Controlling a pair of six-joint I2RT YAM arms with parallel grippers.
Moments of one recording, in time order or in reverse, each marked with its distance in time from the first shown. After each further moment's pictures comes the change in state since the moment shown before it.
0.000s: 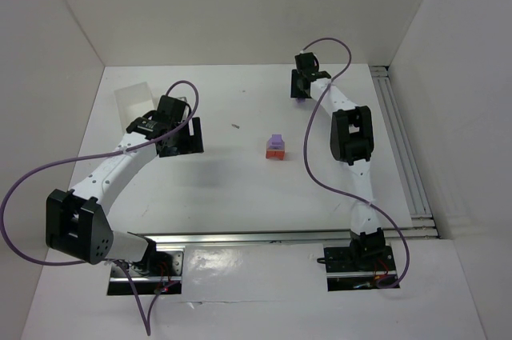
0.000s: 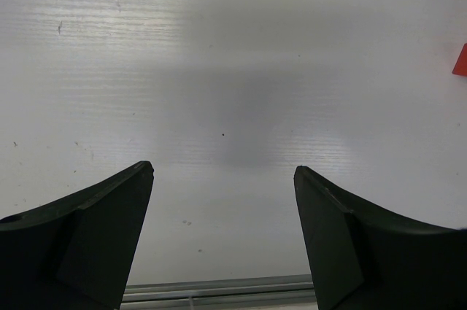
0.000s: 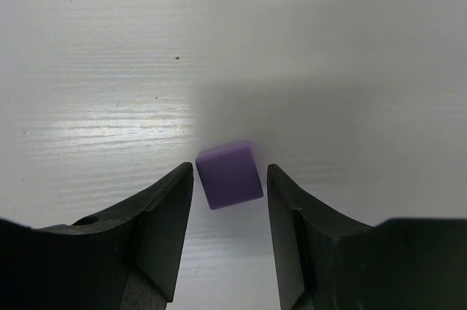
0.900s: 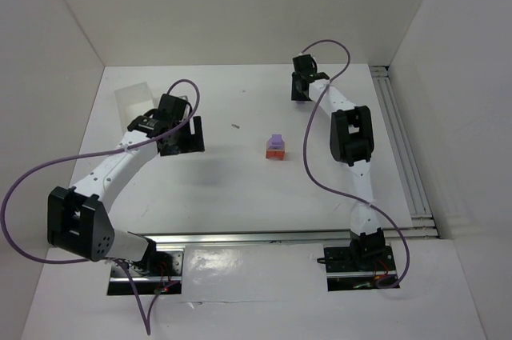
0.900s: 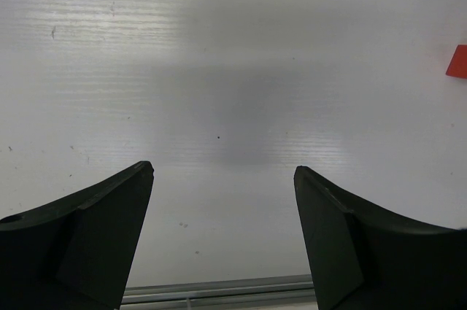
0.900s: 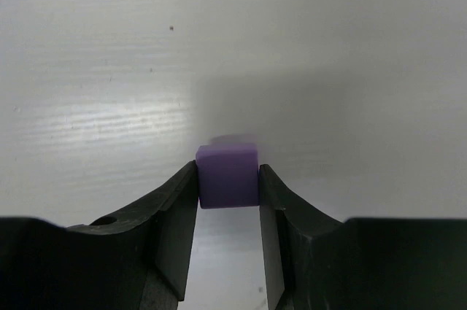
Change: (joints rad) left arm 0.000 0.020 0.016 0.002 0.011 0.000; right arm 0.013 -0.008 -0.020 -0.015 0.032 0.006
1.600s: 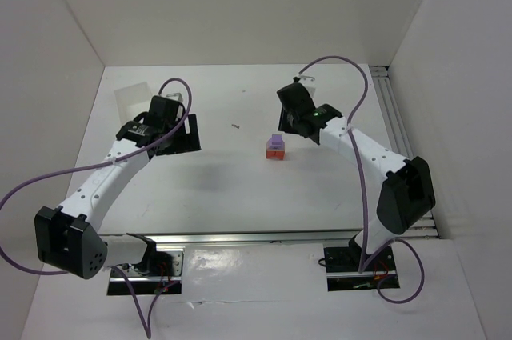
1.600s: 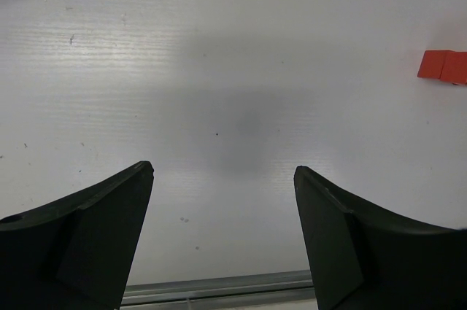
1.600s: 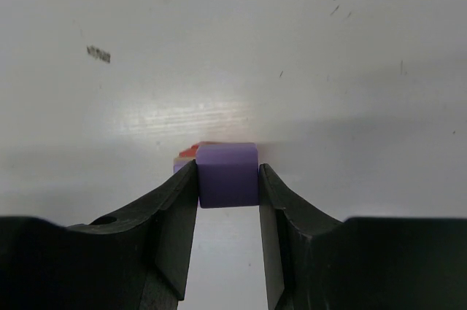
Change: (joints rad) left arm 0.000 -0.115 -0.011 -0.010 -0.008 0.002; right arm 0.306 -0.912 -0.797 -0.046 0.149 0.353
